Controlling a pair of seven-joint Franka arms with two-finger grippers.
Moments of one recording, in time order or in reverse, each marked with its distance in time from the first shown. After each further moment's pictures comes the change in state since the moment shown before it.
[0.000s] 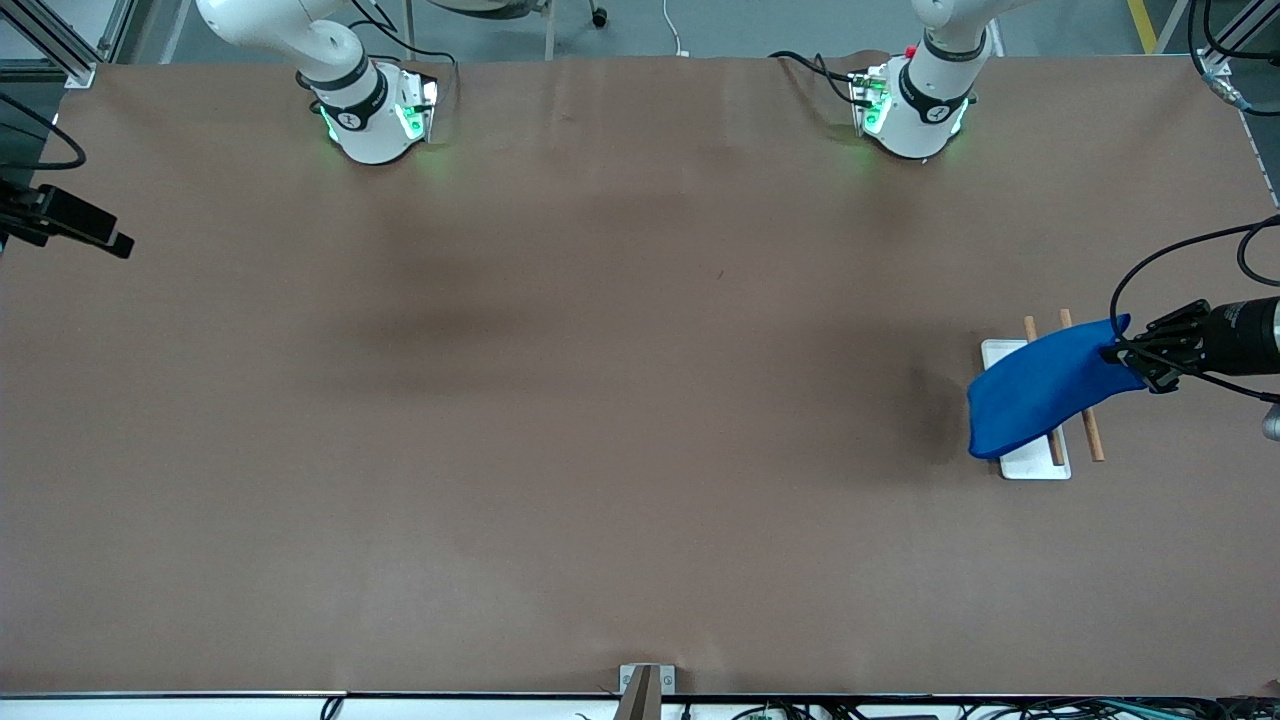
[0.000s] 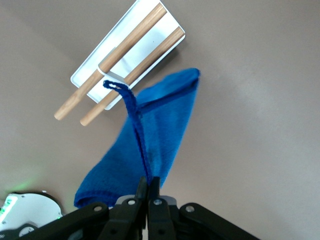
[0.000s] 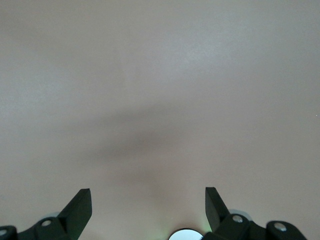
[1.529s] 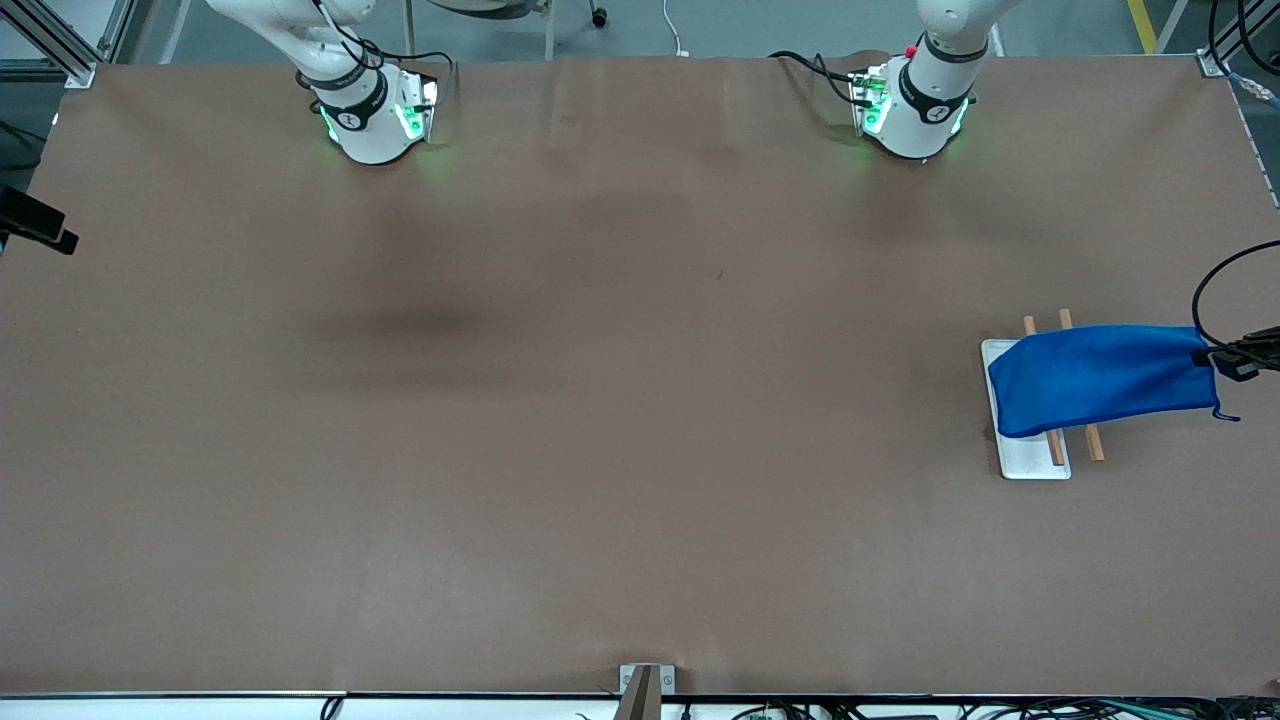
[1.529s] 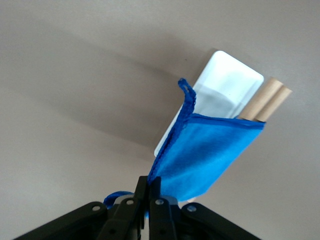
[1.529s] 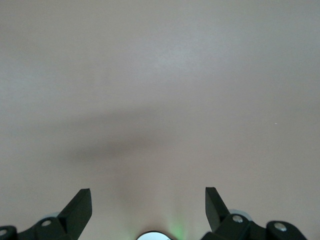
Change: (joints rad) left arm 0.210 0.121 0.004 0.003 0.178 0.108 0.519; right arm -0.634 -0.004 0.611 0.014 -0.117 0.007 -0.087
